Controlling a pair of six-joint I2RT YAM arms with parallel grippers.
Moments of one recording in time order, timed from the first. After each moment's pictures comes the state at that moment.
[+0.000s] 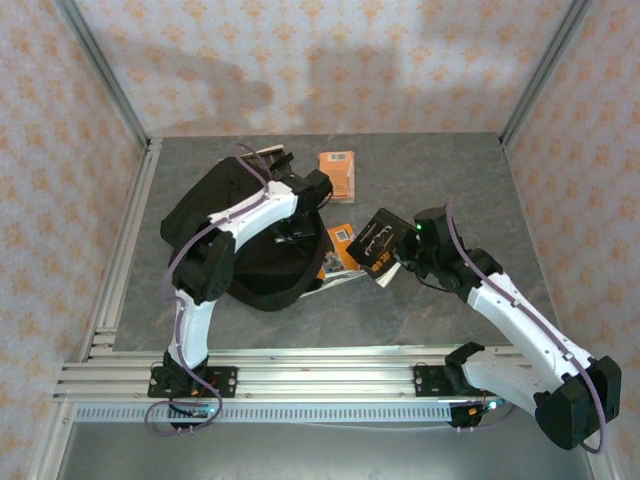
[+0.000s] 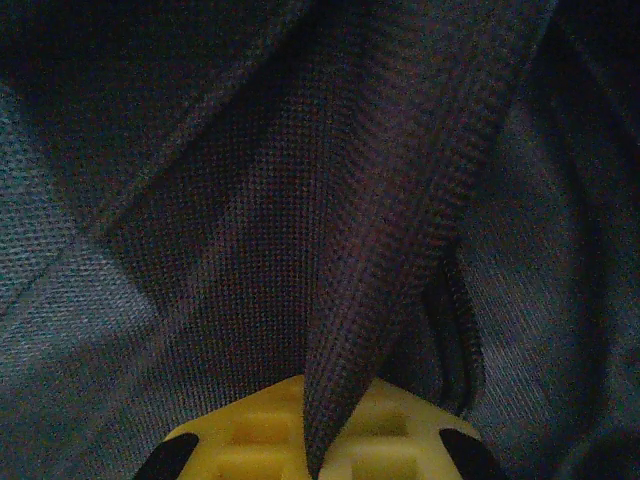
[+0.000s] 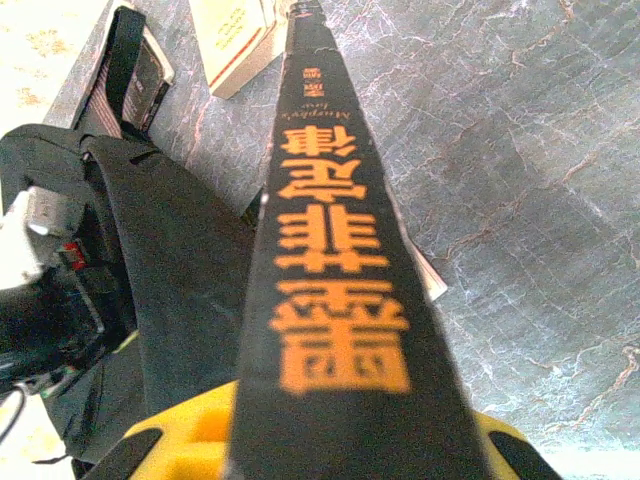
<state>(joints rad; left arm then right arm) -0.56 2.05 1.73 -1.22 -0.23 -0.93 0.47 0.99 0.83 -0.61 -0.08 1.01</state>
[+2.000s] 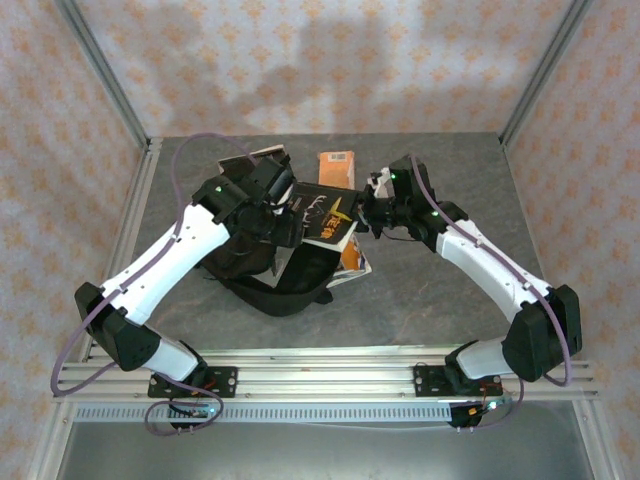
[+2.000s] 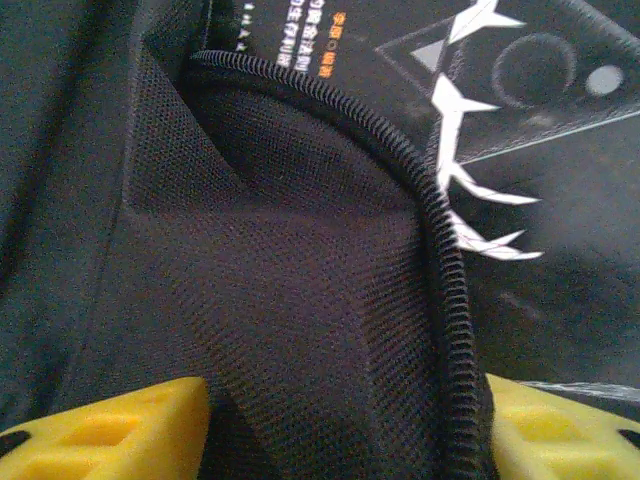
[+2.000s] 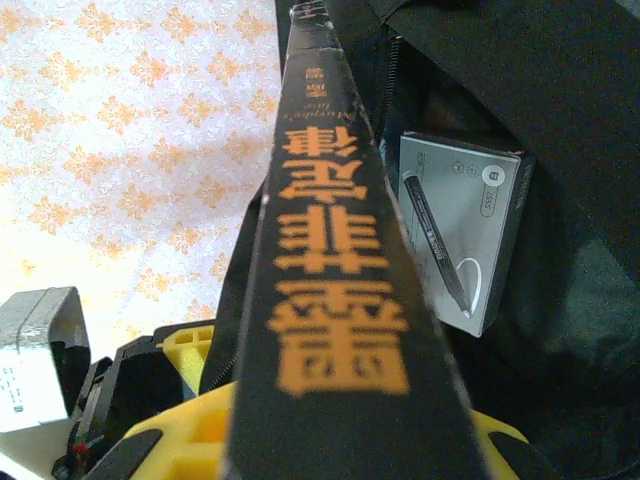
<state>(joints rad) -0.61 1.49 1.58 -1.26 -0.04 -0.46 0.48 1.38 1.15 -0.35 -0.68 1.17</state>
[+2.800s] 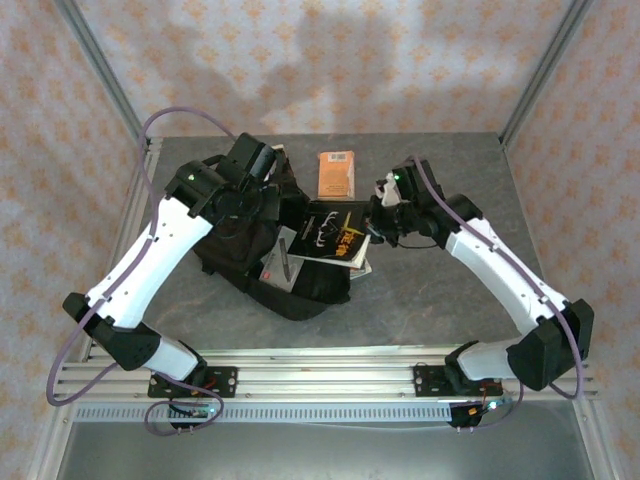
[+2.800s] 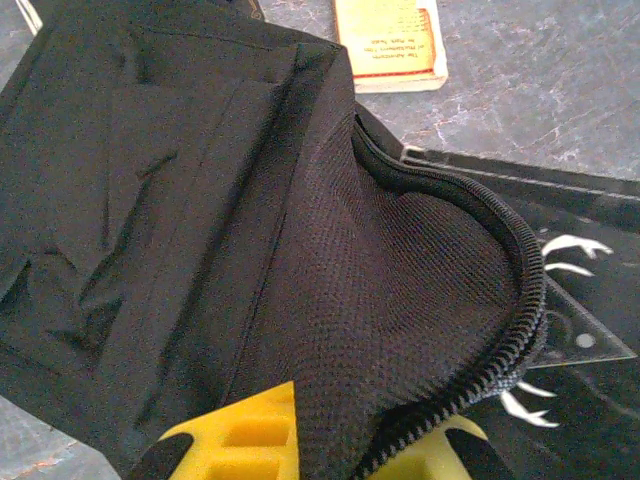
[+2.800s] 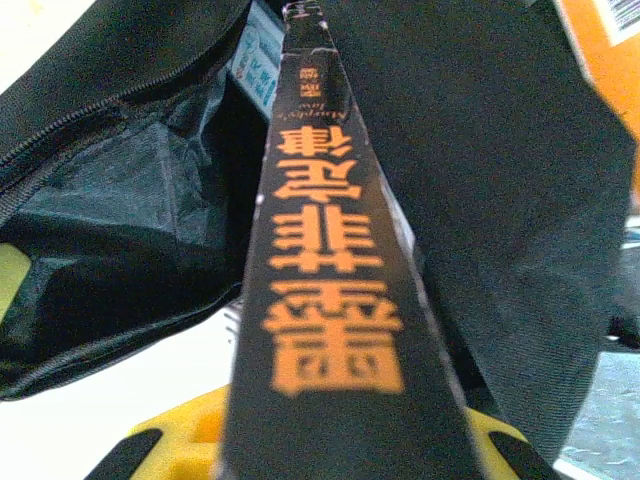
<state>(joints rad) -0.56 1.48 1.79 -1.30 -0.16 -0.51 0.50 1.34 1.27 -0.75 -0.60 0.94</state>
